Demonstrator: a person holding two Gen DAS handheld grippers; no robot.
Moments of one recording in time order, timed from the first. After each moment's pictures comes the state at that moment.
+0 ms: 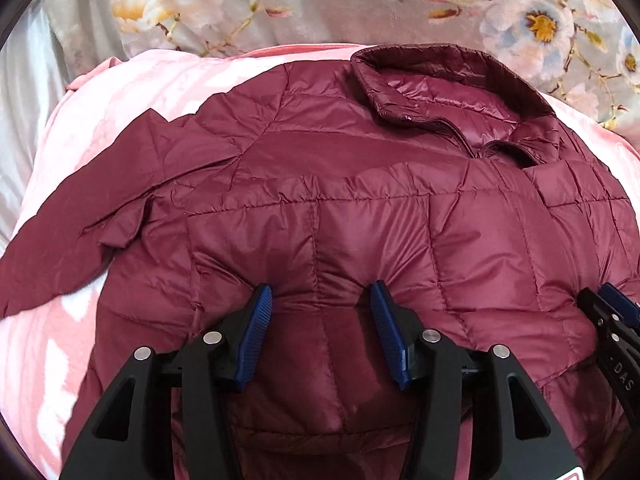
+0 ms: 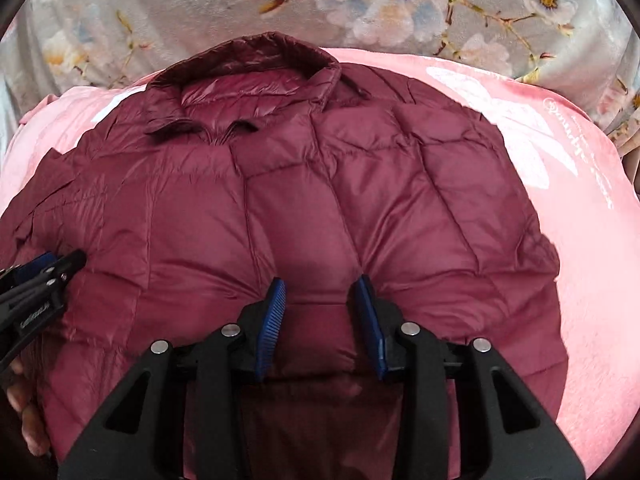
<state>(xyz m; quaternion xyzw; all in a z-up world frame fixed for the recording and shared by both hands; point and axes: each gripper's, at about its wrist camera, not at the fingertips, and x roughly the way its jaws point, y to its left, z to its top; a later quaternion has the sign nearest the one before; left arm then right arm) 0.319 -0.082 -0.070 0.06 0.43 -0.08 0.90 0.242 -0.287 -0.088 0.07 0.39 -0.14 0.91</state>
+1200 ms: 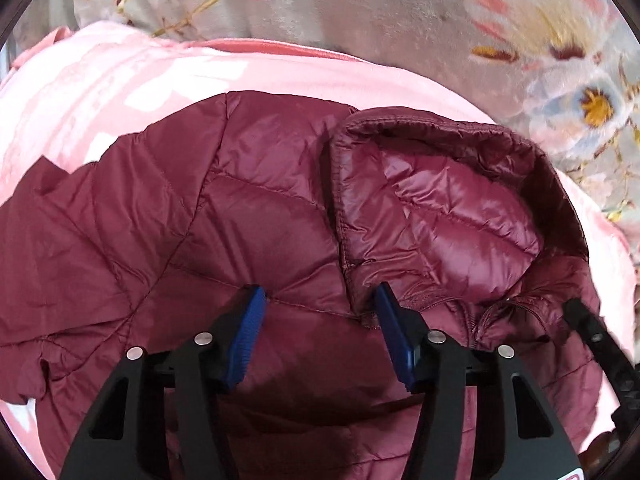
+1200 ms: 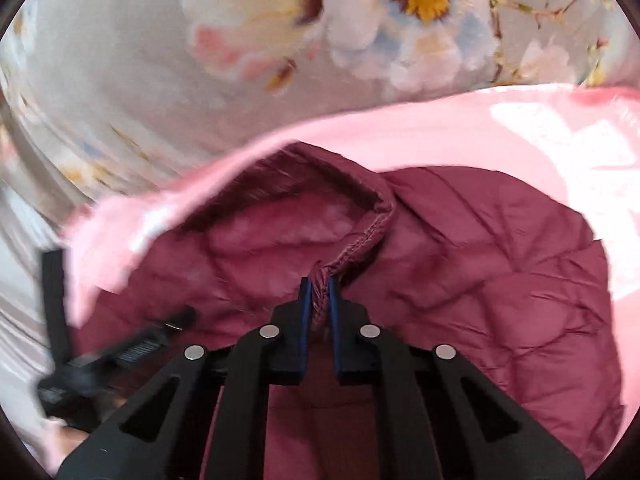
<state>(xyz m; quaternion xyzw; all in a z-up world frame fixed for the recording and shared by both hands) 0.462 -0.124 -0.054 -0.04 0.48 -0.12 0.87 0.373 -0.332 -0.055 0.16 0.37 -0.08 0.91</state>
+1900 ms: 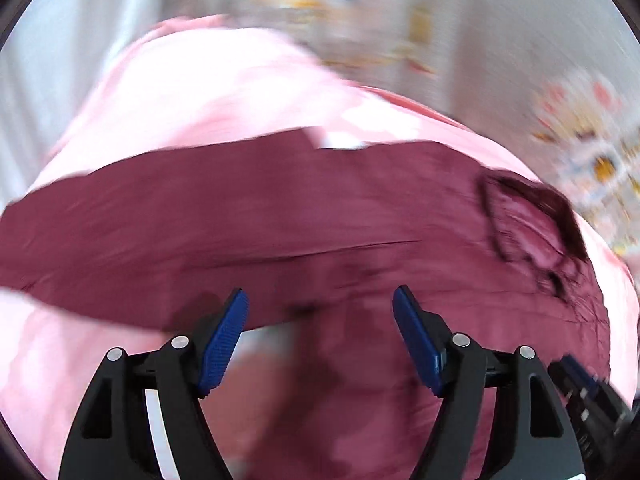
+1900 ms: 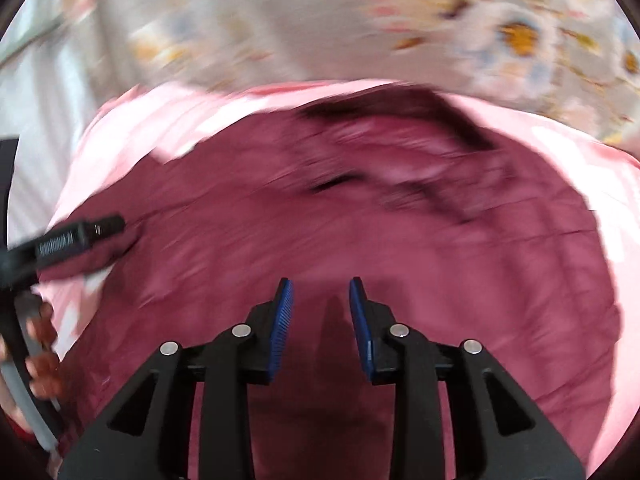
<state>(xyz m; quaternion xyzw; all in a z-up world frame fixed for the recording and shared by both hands) 0.348 0.098 -0.025 -0.11 0.43 -0.02 0.90 0.289 -0.153 -0.041 0.03 0.40 0.02 0.92</state>
